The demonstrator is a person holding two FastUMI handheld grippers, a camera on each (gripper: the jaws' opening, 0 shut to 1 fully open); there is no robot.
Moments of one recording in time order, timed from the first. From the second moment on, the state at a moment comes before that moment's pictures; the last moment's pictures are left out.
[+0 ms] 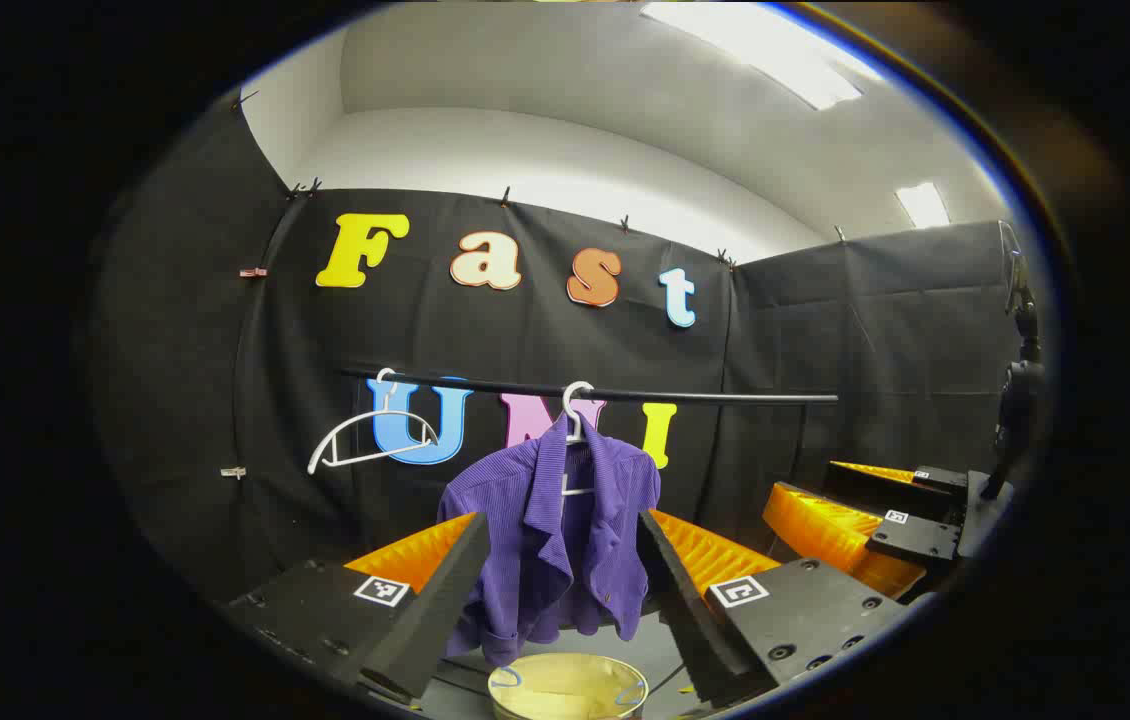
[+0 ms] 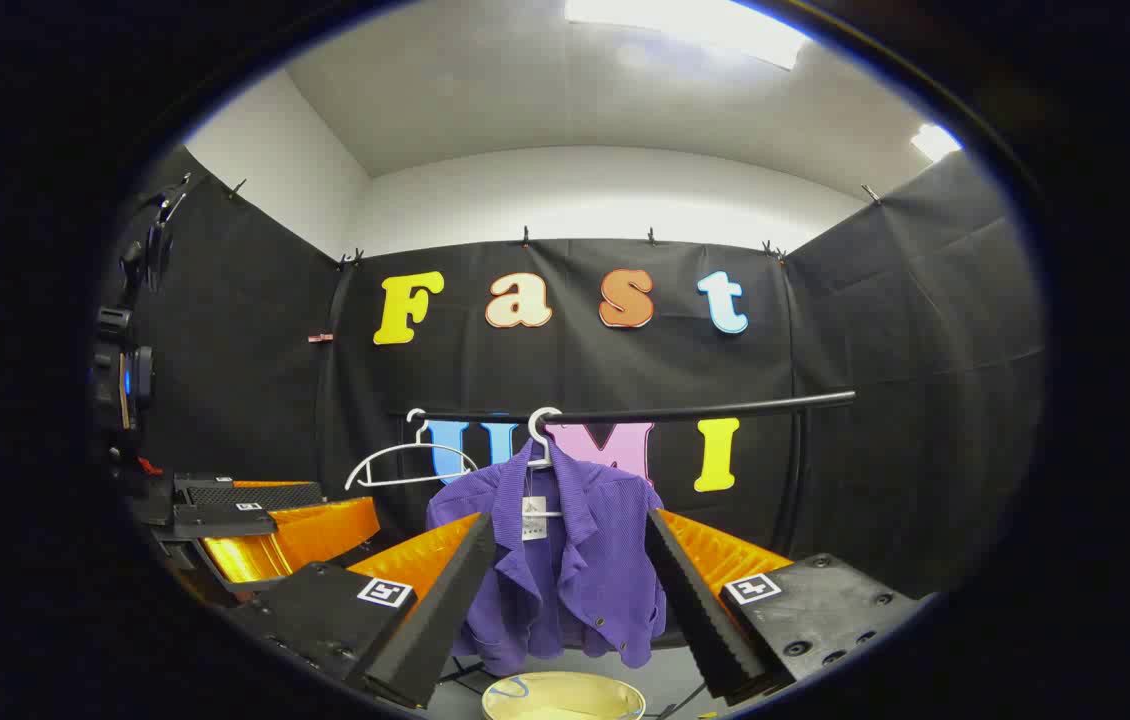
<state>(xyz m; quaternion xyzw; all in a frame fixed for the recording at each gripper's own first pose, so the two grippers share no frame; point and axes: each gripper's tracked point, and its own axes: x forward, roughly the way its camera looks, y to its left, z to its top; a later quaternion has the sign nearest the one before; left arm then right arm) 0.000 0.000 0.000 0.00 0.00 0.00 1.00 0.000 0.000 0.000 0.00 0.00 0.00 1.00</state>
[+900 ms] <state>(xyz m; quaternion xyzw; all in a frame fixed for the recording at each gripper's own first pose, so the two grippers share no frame) -0.010 0.000 0.000 -0.01 0.00 -0.02 1.00 -0.001 0.011 -0.003 0.00 0.00 -0.02 1.00</state>
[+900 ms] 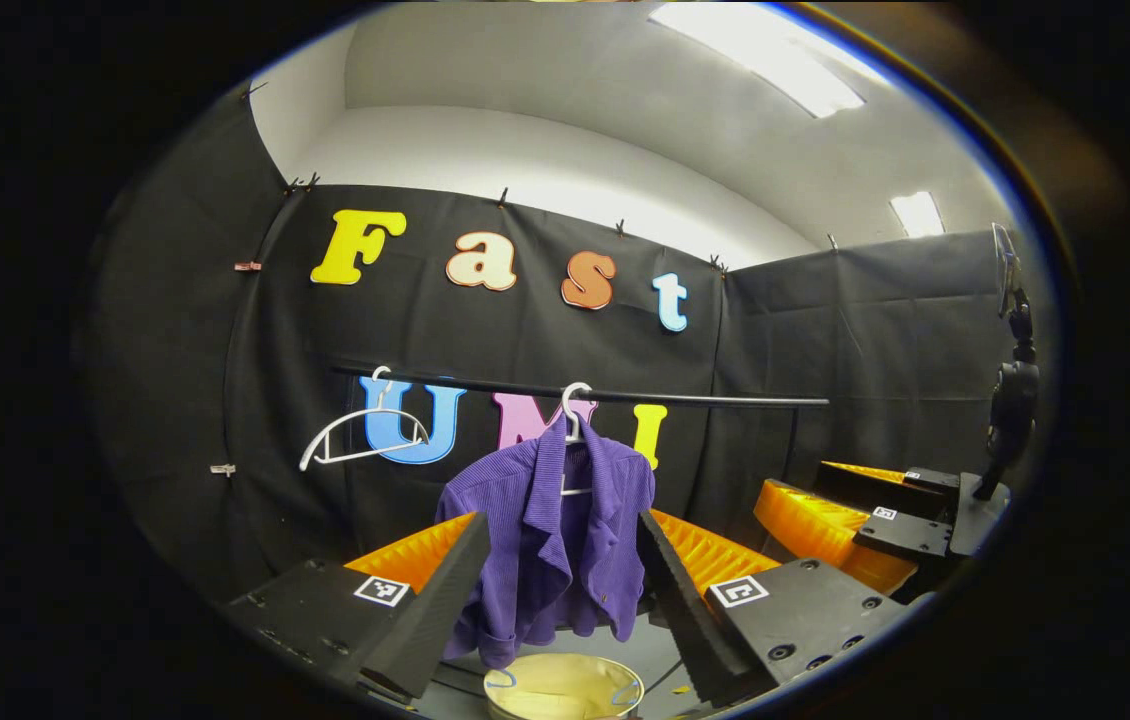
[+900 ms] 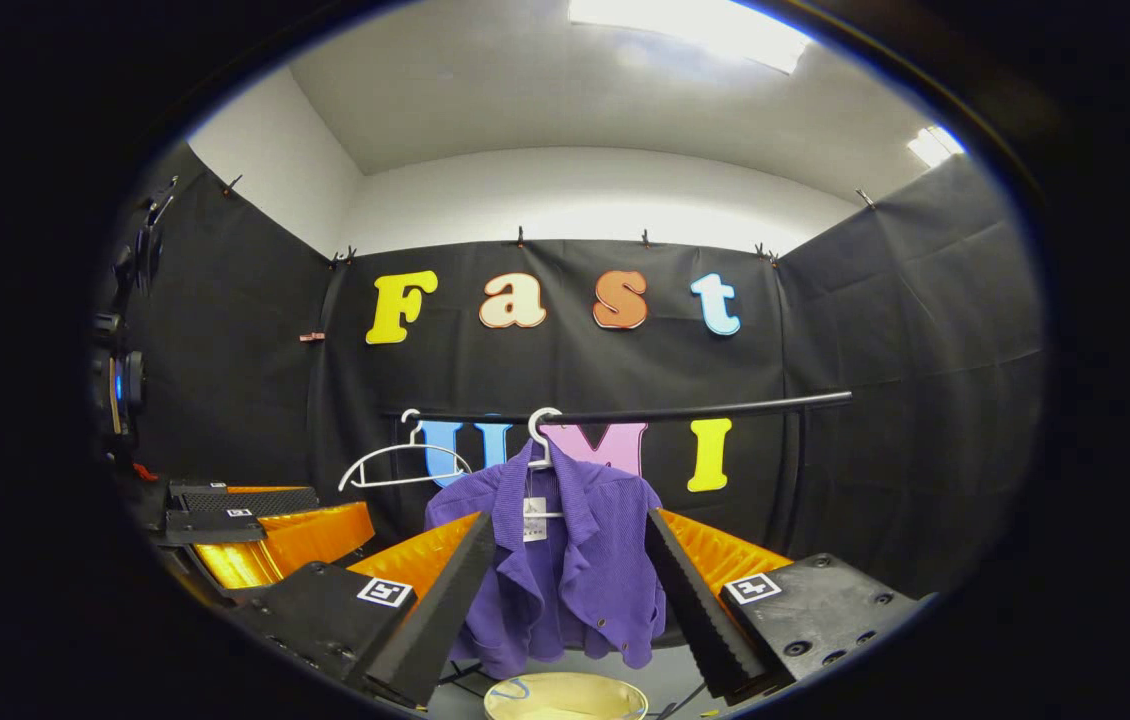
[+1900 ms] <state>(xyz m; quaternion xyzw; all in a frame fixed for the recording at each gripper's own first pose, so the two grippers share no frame) 0.018 0.015 -0.017 -0.01 0.01 -0.05 1.00 0.025 0.016 -0.039 -0.01 0.03 -0.05 1.00</state>
